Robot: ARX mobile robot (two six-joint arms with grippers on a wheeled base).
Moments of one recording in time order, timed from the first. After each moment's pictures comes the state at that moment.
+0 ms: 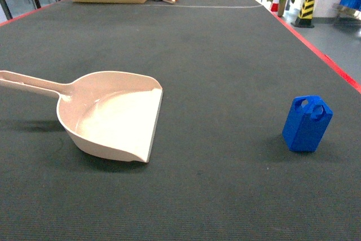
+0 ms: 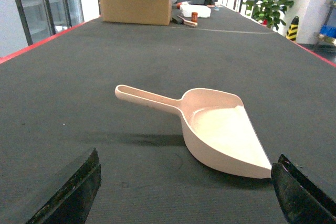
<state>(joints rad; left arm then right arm) 0.00 0.01 0.01 0.00 0.00 0.00 0.00 0.00 0.01 0.00 0.00 0.00</state>
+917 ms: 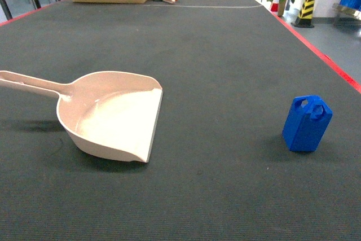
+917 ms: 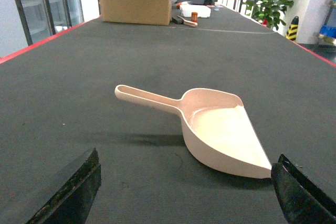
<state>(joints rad) 0.00 0.01 0.01 0.00 0.00 0.00 0.00 0.00 0.01 0.00 0.00 0.00</state>
